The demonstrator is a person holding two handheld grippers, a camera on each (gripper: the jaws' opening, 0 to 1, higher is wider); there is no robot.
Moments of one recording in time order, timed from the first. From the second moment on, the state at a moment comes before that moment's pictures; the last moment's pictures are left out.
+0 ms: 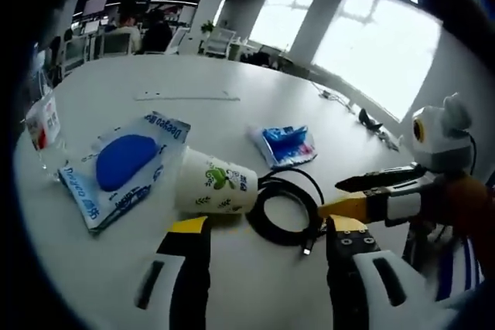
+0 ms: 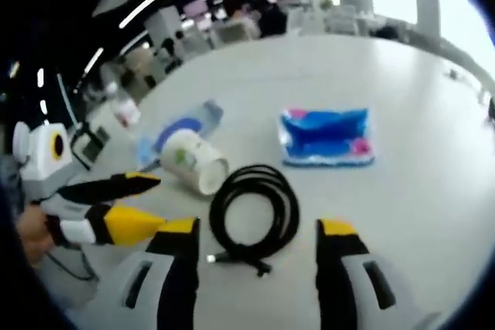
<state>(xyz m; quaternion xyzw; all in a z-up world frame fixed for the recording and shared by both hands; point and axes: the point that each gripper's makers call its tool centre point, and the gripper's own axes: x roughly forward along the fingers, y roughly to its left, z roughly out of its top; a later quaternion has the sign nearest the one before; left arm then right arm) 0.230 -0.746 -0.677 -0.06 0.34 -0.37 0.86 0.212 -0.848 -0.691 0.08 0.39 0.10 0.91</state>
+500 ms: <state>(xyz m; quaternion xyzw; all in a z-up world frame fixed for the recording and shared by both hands) 0.248 -0.712 -0.637 -0.08 0.28 -0.34 0.90 0.231 -0.828 -0.661 0.08 0.36 0.16 0.91</state>
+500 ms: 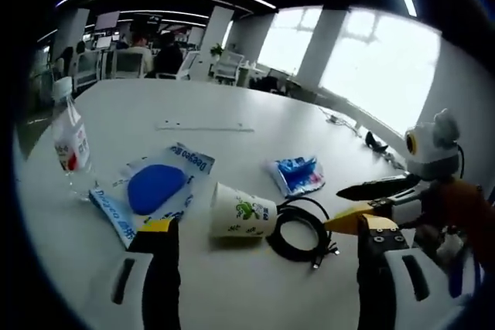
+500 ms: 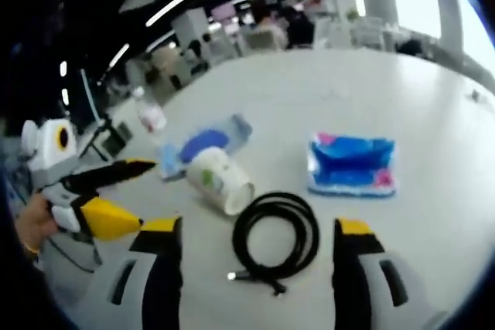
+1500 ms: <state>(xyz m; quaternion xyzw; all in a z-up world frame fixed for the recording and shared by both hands) 0.293 -0.618 -0.629 -0.13 0.26 -0.22 0.93 0.327 -0.773 -0.642 0.07 0.32 0.25 0.91</state>
